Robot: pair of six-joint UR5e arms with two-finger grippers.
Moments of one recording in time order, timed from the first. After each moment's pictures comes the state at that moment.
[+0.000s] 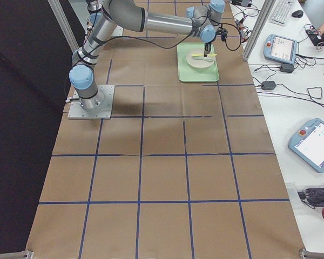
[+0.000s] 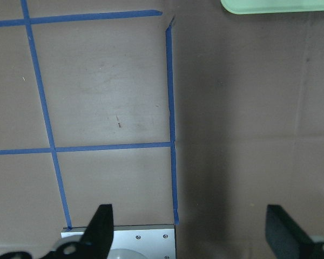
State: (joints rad) left arm -1.58 -1.44 -1.64 -1.77 1.56 0.04; right arm 1.75 -0.88 1.15 -1.83 -1.58 0.25
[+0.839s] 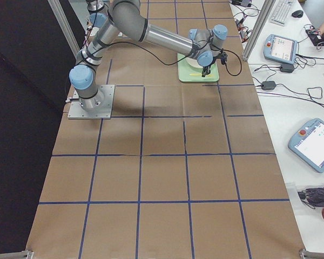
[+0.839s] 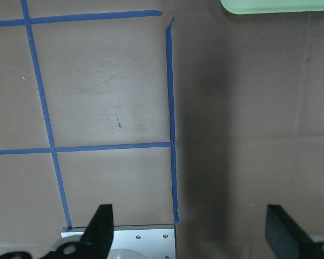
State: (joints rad) left arm -1.58 -1.44 -1.64 -1.77 1.56 0.04; right arm 1.64 -0.85 1.31 -1.94 -1.56 0.09
